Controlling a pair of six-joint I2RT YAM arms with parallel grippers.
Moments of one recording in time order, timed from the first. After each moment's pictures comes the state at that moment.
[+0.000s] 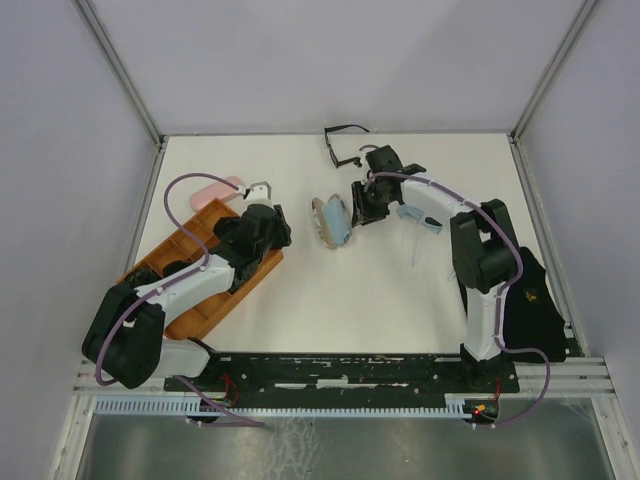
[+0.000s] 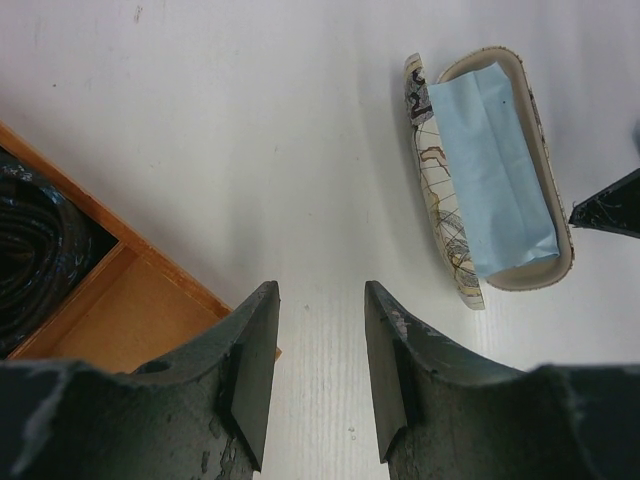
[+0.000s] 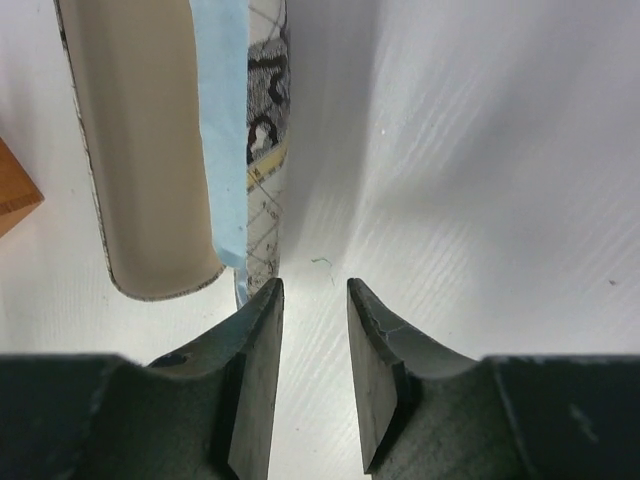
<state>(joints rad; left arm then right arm) -0.53 1.33 0.70 0.07 -0.29 -0.51 0.44 2.04 1.58 -0.60 -0.26 0.26</state>
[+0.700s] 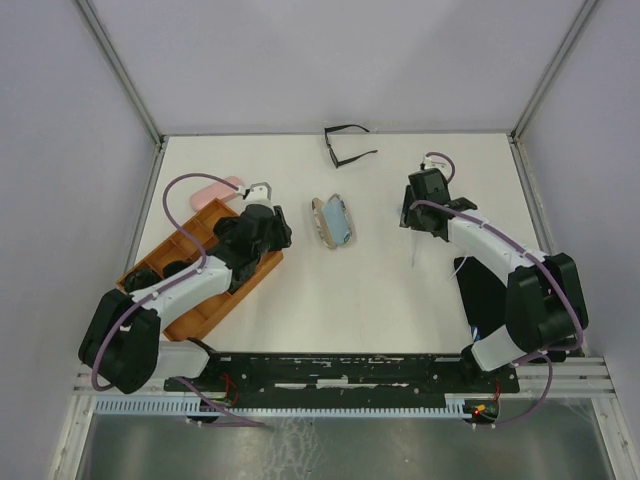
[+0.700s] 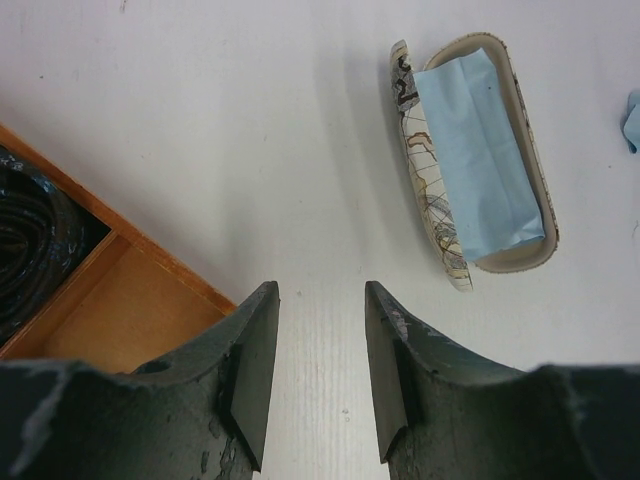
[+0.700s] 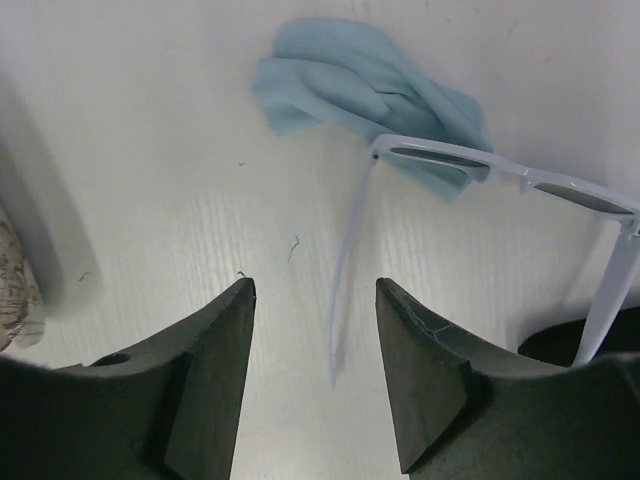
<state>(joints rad) -0.53 1.30 0.70 0.03 -0.26 -0.51 0.37 1.53 1.06 -0.40 0.30 0.42</state>
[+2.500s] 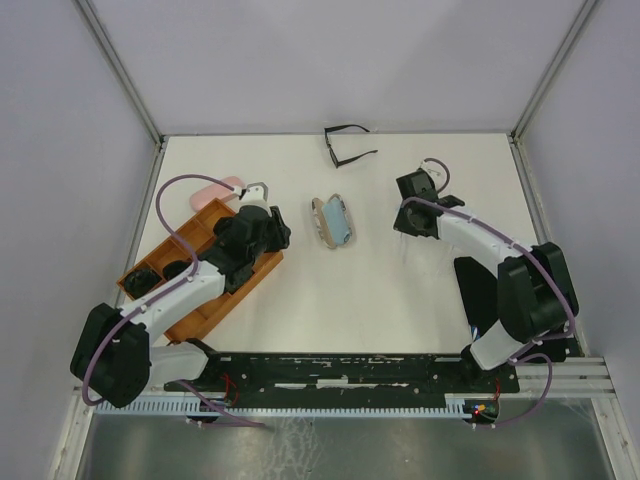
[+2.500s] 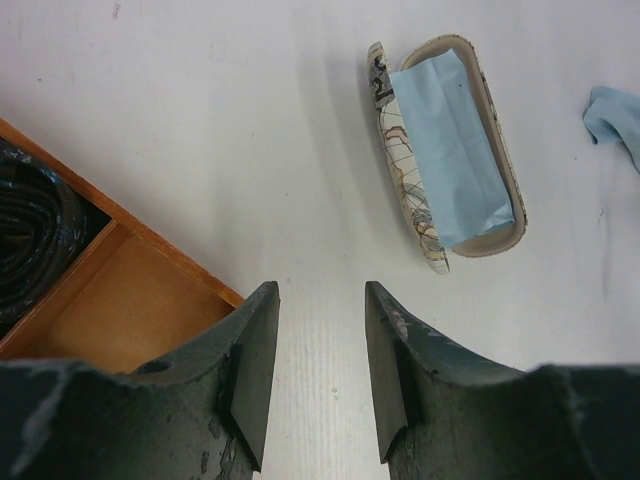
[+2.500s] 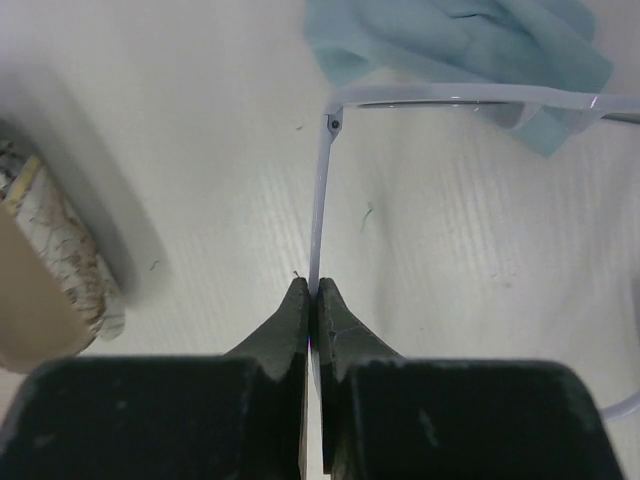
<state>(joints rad) -0.53 1.22 0.70 -0.02 -0.23 -0.51 0.39 1.62 1.09 -0.45 0.26 0.65</state>
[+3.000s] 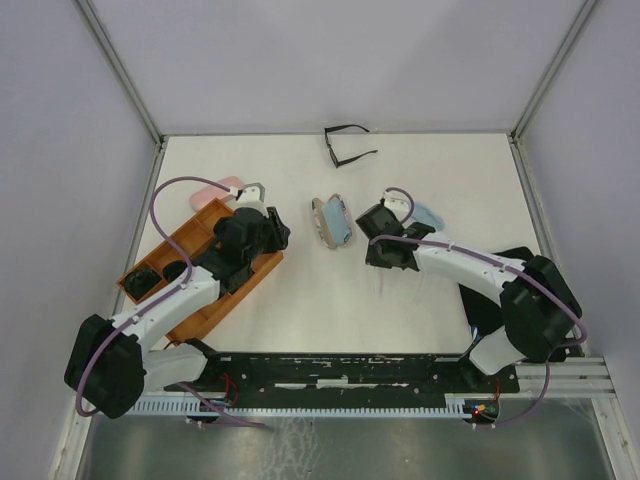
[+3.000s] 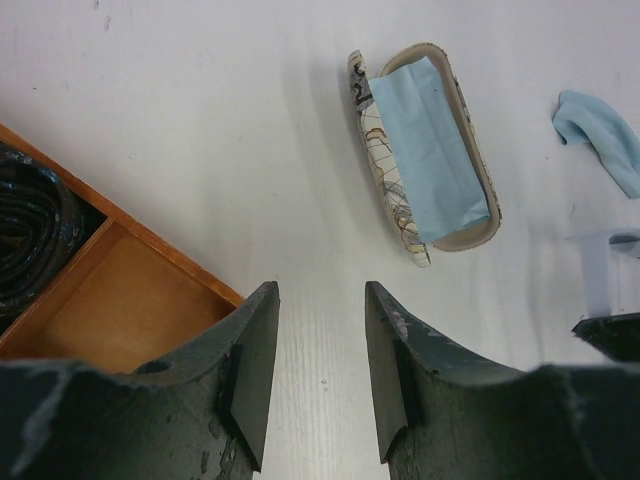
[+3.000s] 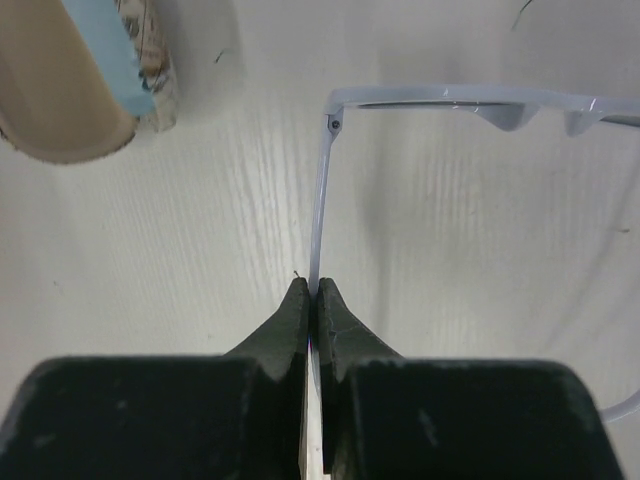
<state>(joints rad) -0.53 1.16 0.68 -0.02 -0.21 -0.51 0.71 1.52 1.01 -0.53 0.34 0.82</state>
